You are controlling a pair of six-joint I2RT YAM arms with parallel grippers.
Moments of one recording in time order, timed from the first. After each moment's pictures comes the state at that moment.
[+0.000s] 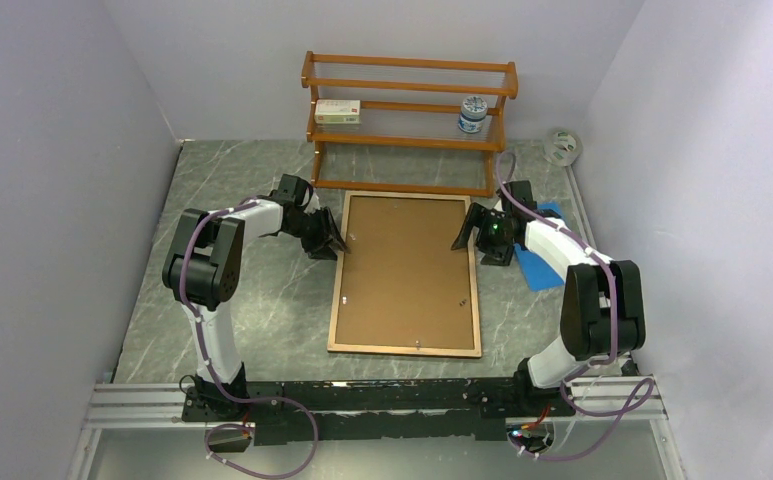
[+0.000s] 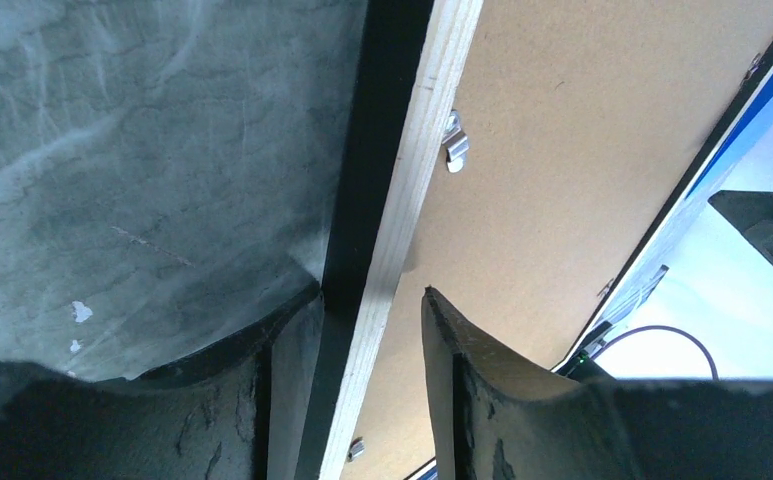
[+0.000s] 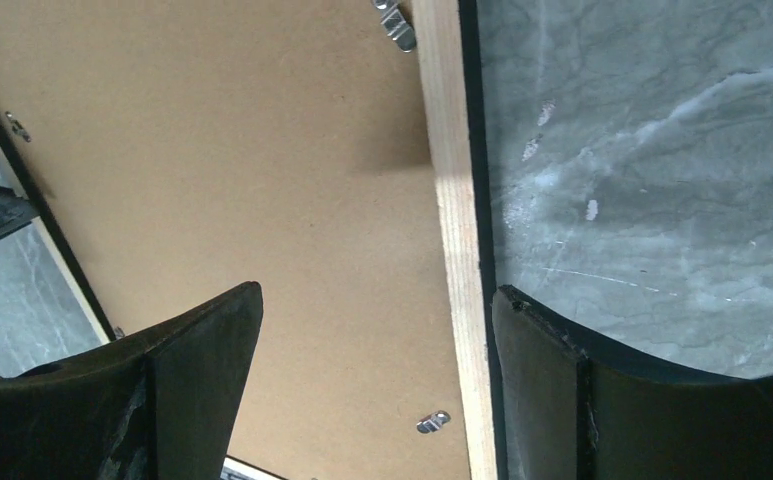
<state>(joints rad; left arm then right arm) -0.27 1.96 1.21 -0.37 0.53 -0.61 0.10 1.56 0.97 -0.48 -0.28 0.48</state>
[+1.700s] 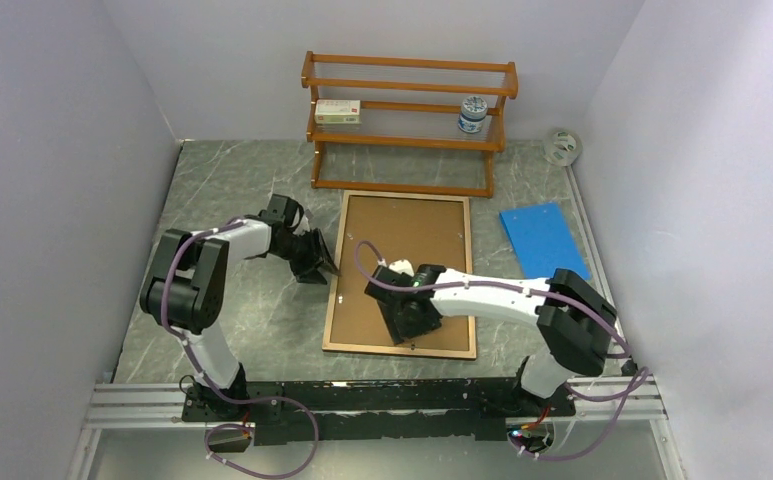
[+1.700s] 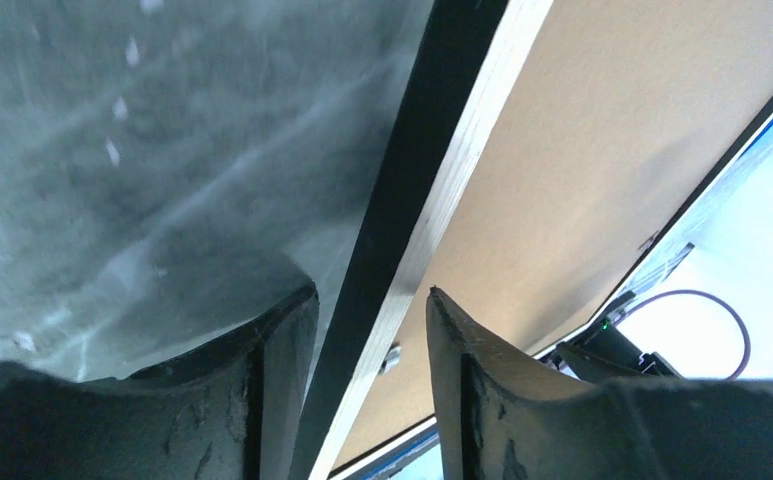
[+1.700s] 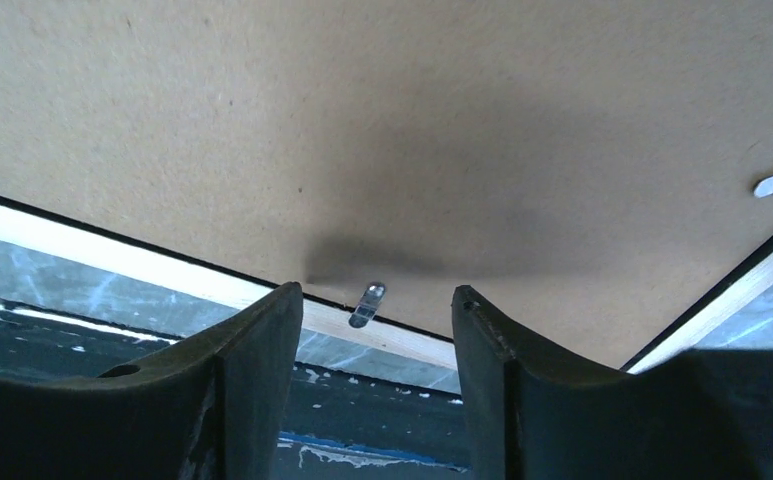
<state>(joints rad) -0.26 1.78 0.99 -0.40 0.50 -0.62 1.07 1.58 1.01 -0.80 0.18 0.70</state>
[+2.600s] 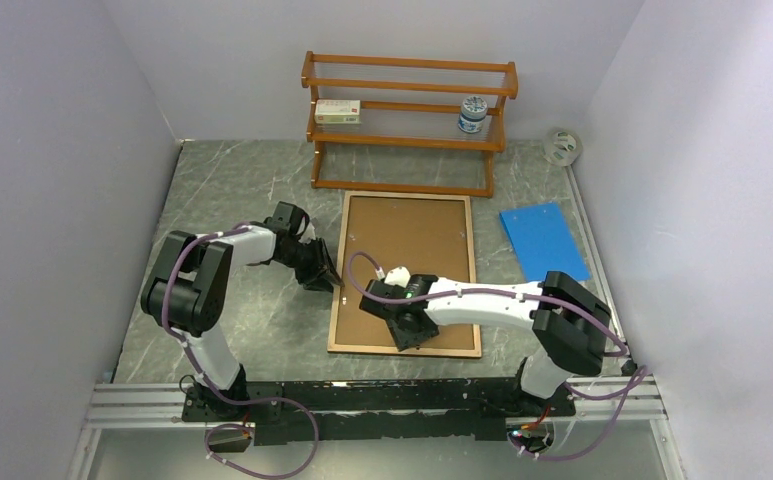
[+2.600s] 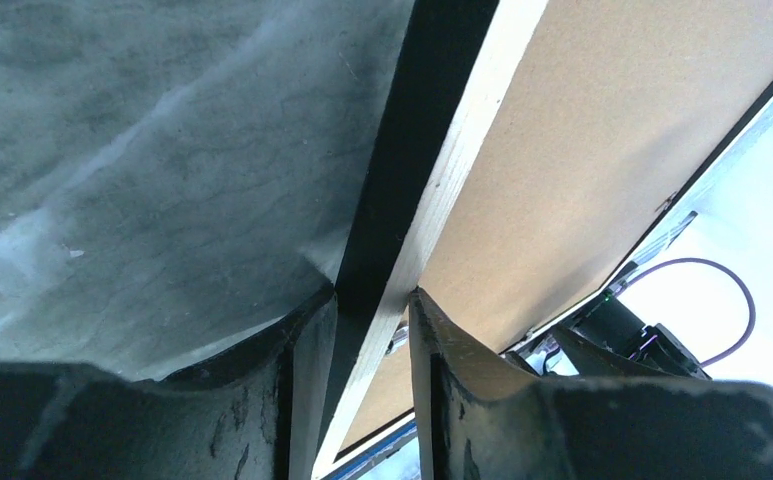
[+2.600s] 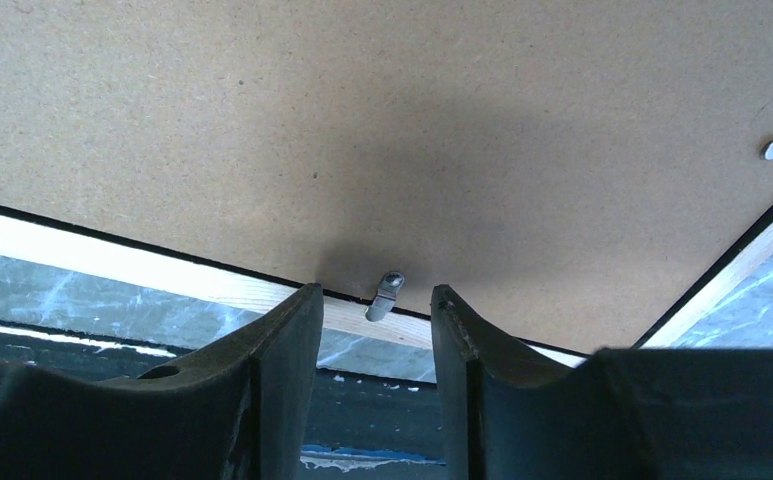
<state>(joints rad) -0.30 1.77 0.91 -0.37 0.54 -0.64 1.15 1.61 1.01 -0.85 0.27 0.75</state>
